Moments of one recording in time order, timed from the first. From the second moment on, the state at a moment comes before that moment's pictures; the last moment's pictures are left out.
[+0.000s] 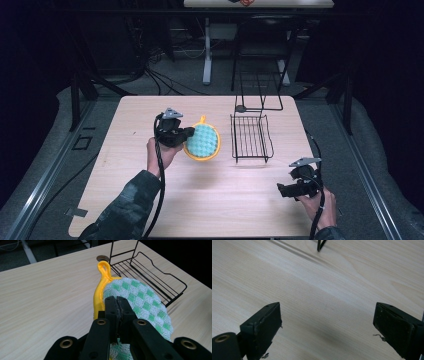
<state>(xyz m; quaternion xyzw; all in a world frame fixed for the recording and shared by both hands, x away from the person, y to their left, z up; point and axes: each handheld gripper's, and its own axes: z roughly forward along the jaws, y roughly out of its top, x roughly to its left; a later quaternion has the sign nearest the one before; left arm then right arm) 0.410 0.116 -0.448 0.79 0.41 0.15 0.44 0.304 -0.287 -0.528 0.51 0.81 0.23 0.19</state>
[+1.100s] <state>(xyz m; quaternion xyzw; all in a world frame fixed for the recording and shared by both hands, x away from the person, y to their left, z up) 0.434 0.074 -0.436 0.79 0.39 0.14 0.45 0.304 -0.288 -0.528 0.51 0.81 0.23 0.19</state>
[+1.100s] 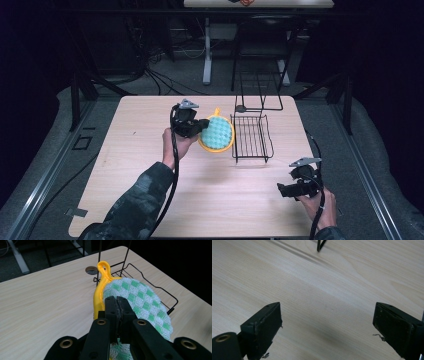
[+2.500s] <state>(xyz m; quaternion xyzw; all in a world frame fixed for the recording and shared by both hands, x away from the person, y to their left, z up) 0.465 0.010 -0.450 0.79 0.38 0.13 0.46 0.304 -0.288 -0.527 0.50 0.81 0.24 0.19</state>
